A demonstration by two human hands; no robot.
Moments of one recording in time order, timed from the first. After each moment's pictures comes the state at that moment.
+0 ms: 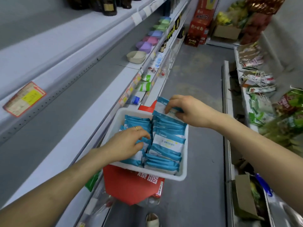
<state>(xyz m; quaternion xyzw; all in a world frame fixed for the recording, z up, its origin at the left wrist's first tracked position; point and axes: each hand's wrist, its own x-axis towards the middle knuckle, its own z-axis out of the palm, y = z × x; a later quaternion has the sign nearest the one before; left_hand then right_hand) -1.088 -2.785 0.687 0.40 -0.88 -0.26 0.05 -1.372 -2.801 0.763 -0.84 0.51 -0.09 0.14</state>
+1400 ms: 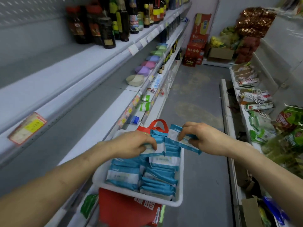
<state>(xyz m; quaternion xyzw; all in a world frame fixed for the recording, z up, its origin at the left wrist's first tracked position) -1.130 -2.837 0.748 0.30 -0.93 -0.20 -0.05 -1.431 -2.764 0.780 -0.82 0.54 -0.06 0.17</state>
